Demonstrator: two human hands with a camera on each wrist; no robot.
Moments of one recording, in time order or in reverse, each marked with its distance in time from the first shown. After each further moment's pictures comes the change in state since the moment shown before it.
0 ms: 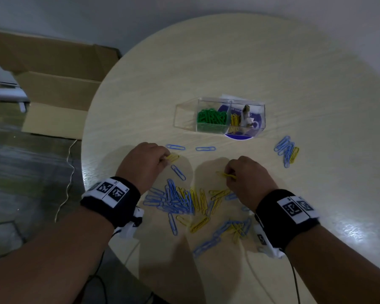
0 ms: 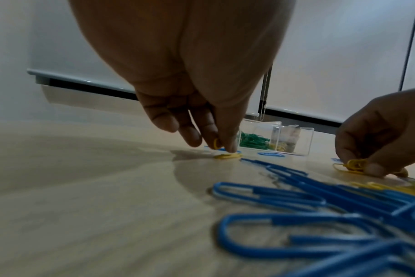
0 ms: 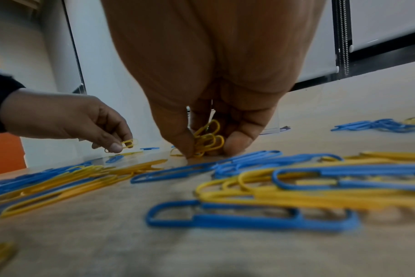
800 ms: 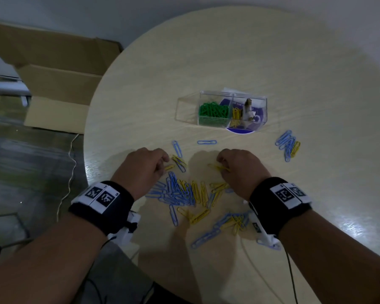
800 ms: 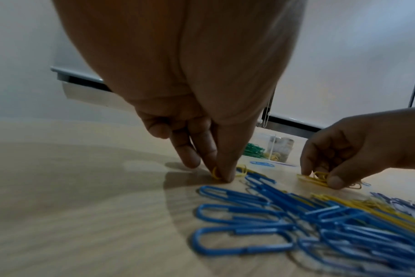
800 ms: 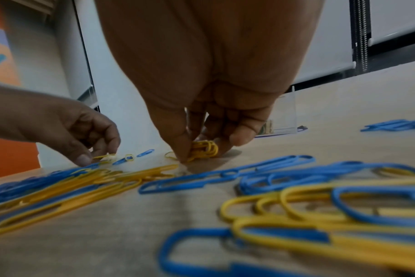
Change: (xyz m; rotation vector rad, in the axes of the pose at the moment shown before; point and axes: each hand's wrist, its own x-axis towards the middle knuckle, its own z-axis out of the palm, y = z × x) left_hand -0.031 -0.001 0.000 -0.146 -0.090 -0.020; right_hand 0.007 -0.013 -0.001 -0.068 -0.054 -0.089
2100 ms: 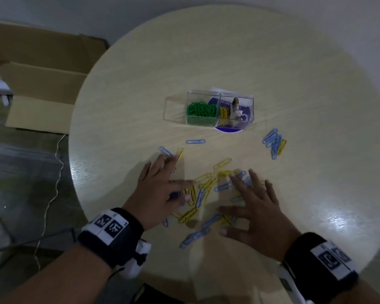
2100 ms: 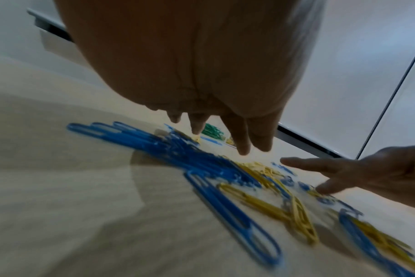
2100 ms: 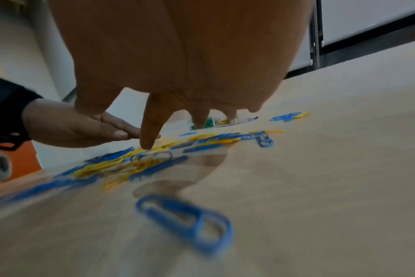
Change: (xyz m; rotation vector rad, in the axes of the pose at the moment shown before) left_hand -0.027 0.043 0.047 0.028 -0.136 0.074; right_hand -0.115 0.033 0.021 -0.084 -0.017 -0.111
